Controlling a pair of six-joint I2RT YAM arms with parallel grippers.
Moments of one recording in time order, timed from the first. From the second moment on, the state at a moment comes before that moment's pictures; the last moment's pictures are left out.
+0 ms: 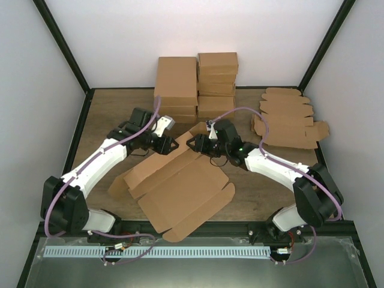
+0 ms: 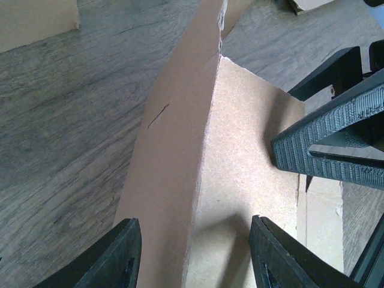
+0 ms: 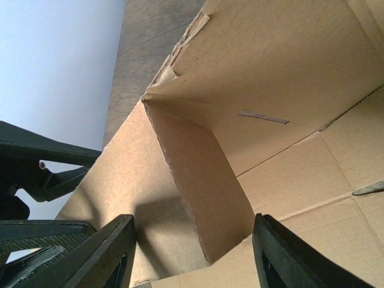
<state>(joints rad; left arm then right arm) -0.44 1.39 1.09 -0.59 0.45 -0.01 0.67 1.46 0.90 -0.02 -0.33 0.87</state>
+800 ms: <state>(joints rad) -0.44 1.39 1.07 -0.56 0.45 -0.03 0.67 1.45 0.91 -0.04 -0.28 0.80</state>
